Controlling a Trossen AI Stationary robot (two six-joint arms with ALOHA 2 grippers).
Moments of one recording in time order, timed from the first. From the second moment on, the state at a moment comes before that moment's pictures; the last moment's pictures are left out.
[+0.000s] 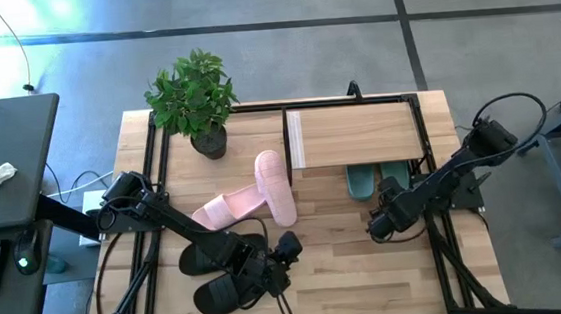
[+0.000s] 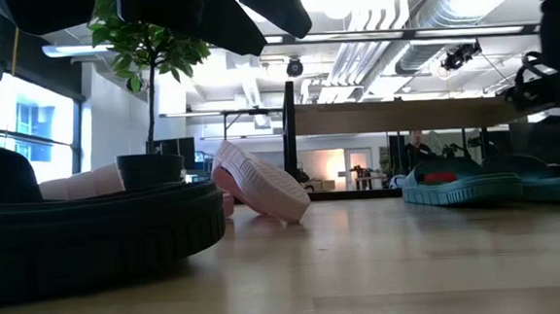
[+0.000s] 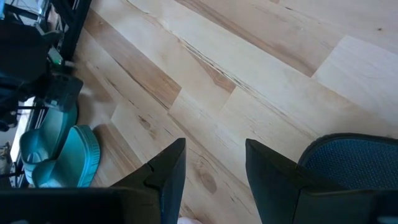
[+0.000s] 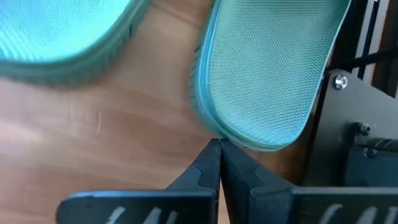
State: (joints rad) left arm -0.43 1.90 1.41 -0.44 -0.37 0.62; right arm 0.51 1.49 0.66 -1.13 0.27 1.75
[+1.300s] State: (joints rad) left arm -0.43 1.90 1.41 -0.44 -0.37 0.62; right arm 0.40 1.60 0.82 -0.76 0.46 1.32
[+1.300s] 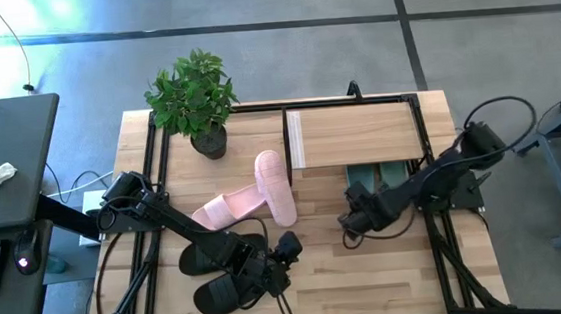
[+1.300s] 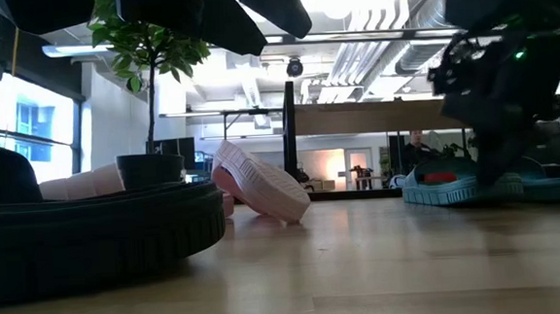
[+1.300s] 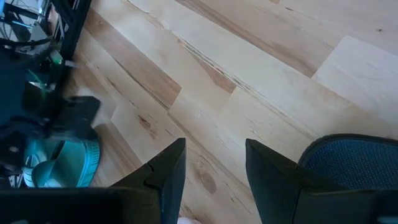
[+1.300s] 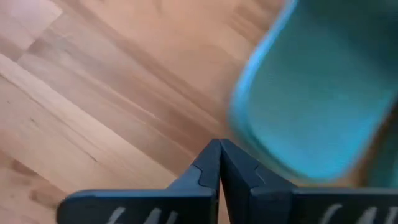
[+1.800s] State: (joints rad) left arm -0.43 1.90 1.41 -0.44 -0.37 0.62; right arm 0.33 1.66 0.82 -0.74 0.50 1.28
